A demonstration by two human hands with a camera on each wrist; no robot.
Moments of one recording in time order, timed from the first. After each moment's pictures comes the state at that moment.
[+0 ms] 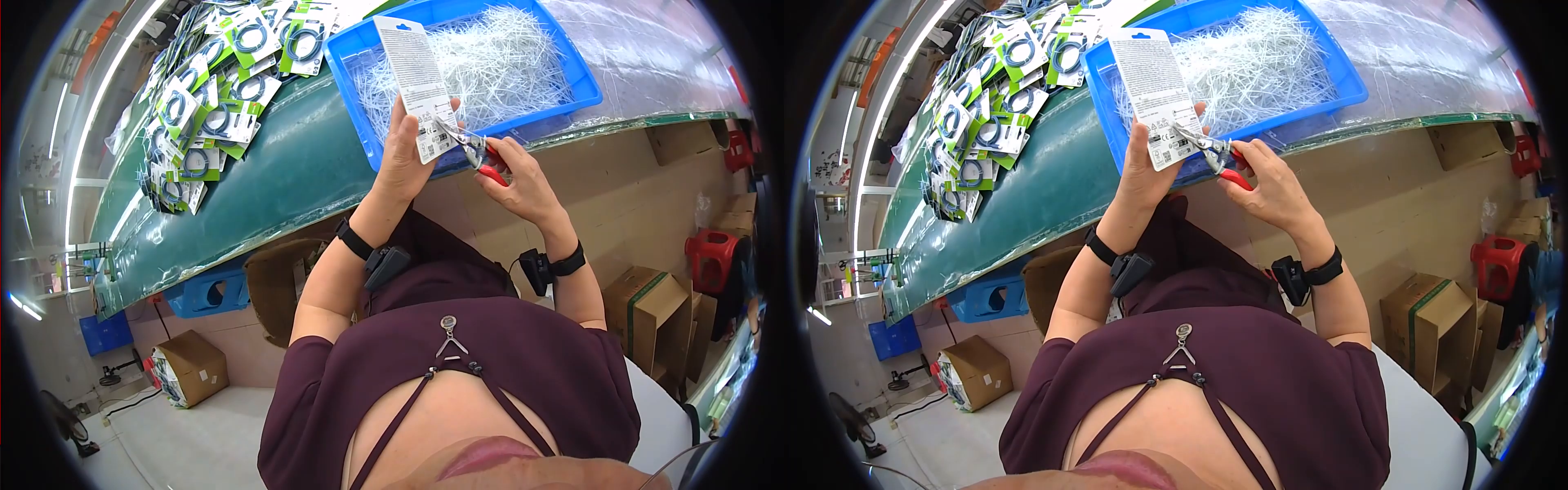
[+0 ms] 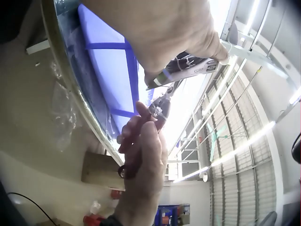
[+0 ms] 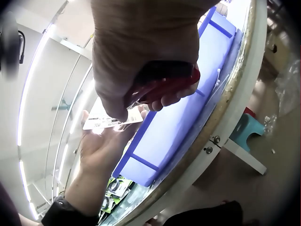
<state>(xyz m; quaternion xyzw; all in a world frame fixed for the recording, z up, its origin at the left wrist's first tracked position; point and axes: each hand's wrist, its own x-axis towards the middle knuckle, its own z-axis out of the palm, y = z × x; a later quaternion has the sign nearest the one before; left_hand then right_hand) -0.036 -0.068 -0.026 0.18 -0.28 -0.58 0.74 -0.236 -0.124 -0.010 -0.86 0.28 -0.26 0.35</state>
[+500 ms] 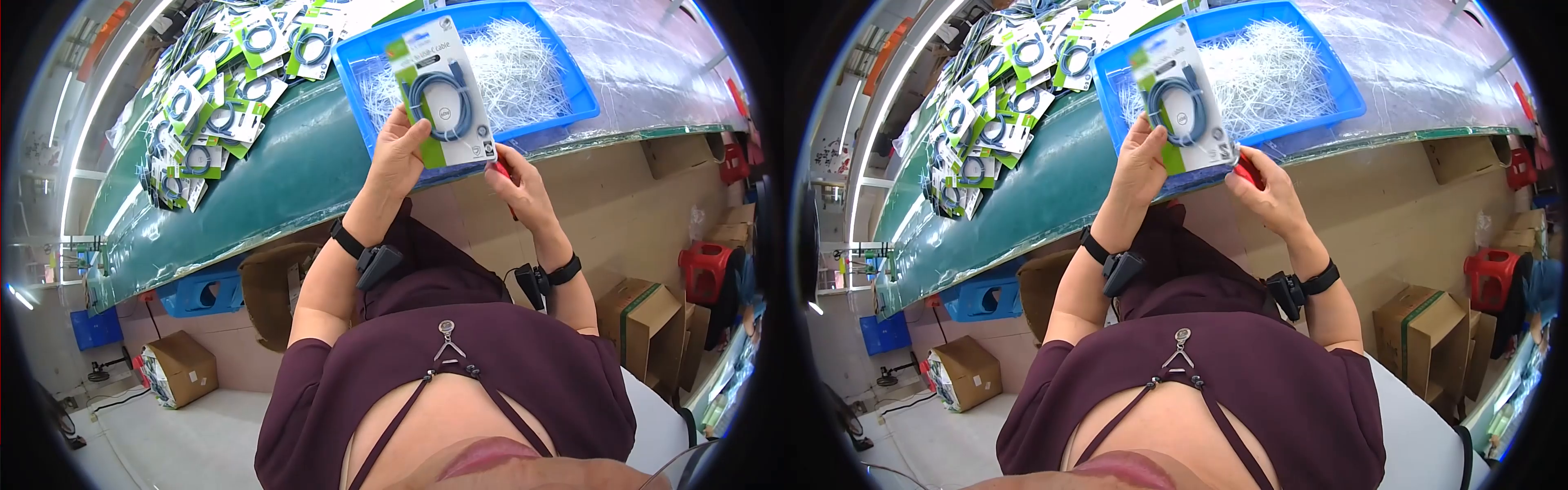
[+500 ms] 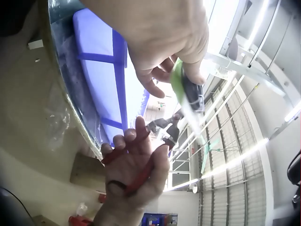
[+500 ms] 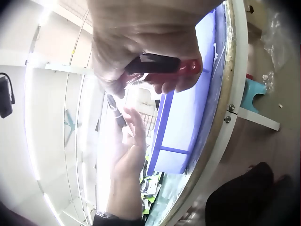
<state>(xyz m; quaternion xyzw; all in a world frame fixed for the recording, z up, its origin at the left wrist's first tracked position) -0.014 -0.067 -0.031 0.25 -0.25 -0.57 0.74 -0.235 -0.120 -0.020 -0.67 0.28 -0.30 0.62</state>
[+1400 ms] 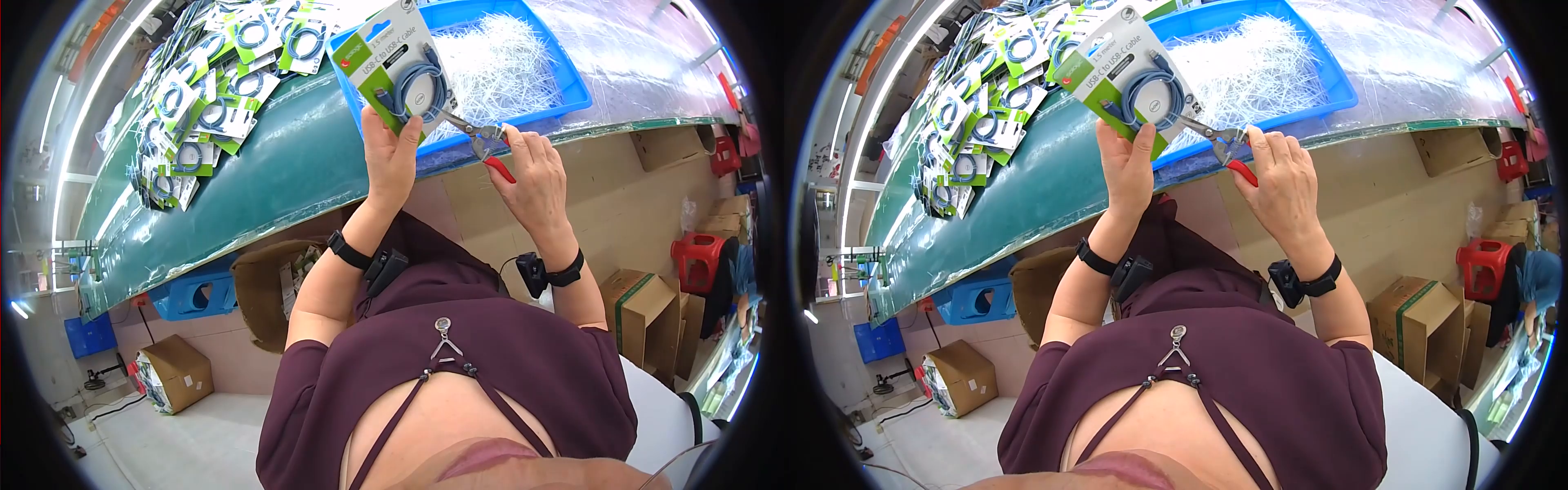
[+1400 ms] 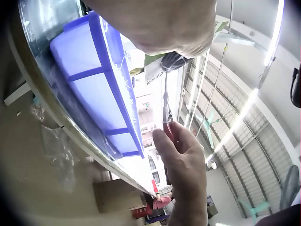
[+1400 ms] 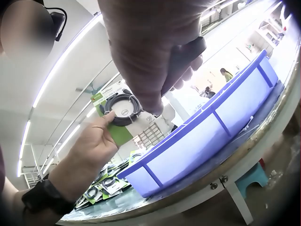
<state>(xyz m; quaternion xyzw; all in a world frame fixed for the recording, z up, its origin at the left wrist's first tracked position) -0.038 -0.043 -0.005 0.40 -0.43 -0.24 0.77 -0.238 -0.100 0.026 -0.89 0.34 -0.29 0.01</state>
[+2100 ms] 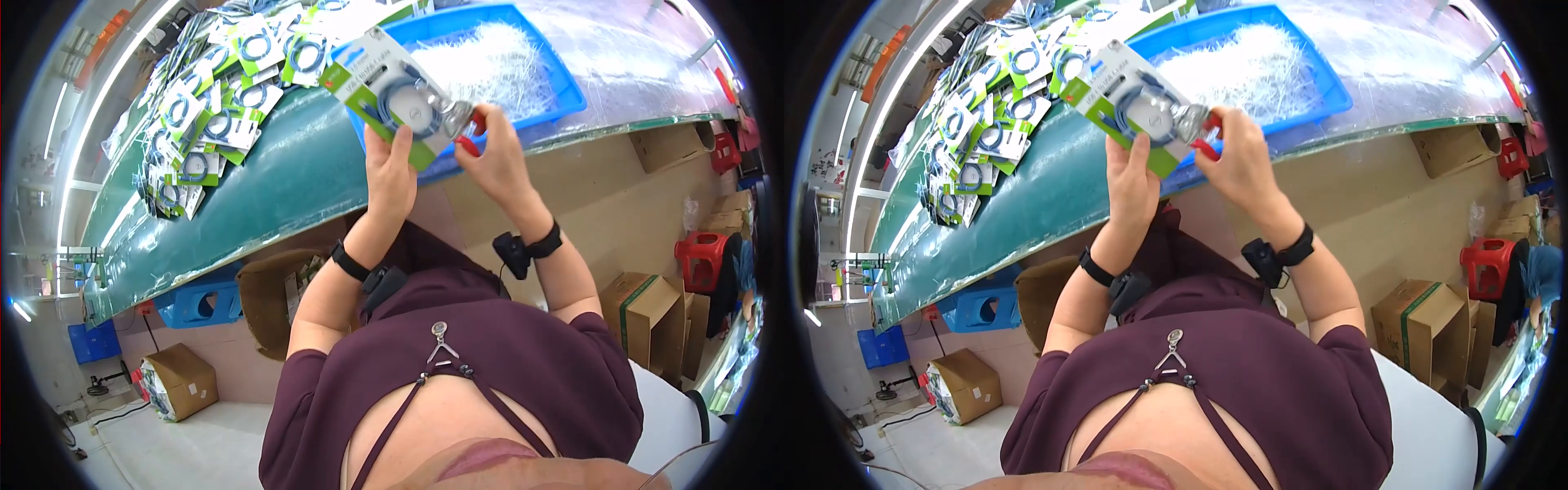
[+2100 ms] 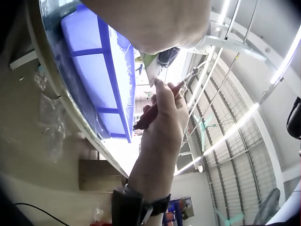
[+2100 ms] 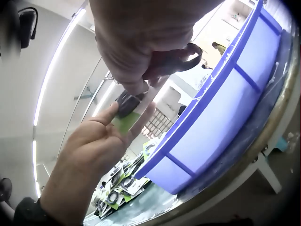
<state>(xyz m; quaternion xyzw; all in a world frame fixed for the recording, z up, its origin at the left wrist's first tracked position) -0.047 -0.036 -0.002 0.30 -0.27 -0.41 0.82 -0.186 -0.115 0.016 -0.81 0.29 -0.46 0.22</state>
